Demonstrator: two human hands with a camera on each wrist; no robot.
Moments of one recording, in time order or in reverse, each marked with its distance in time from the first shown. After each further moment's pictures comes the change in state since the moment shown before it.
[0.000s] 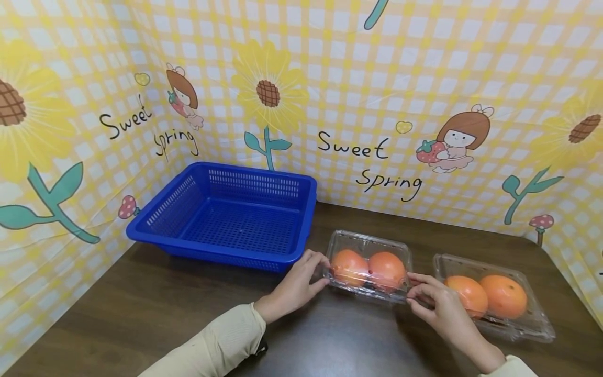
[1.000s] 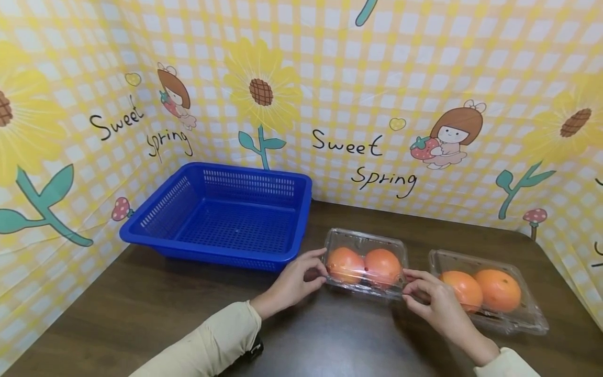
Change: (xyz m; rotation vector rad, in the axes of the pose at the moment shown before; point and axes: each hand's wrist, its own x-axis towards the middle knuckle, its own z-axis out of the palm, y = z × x) left_hand 0.003 -0.003 -0.002 -0.126 -0.069 -0.068; right_hand -0.001 0.007 0.002 0.005 0.010 -0.018
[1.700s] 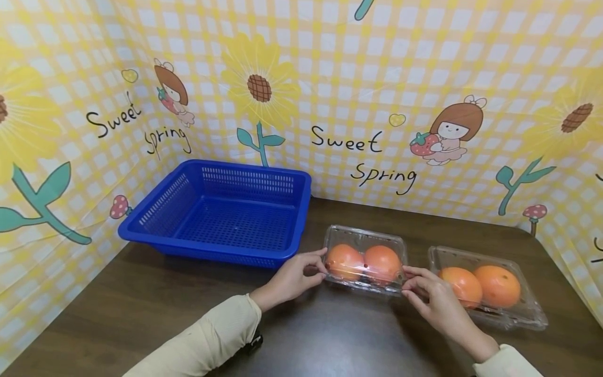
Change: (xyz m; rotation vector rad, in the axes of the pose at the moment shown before) left_hand 0.005 0.000 -0.003 -0.101 -0.086 -0.054; right_hand 0.002 -0.003 0.001 -0.012 0.011 -0.039
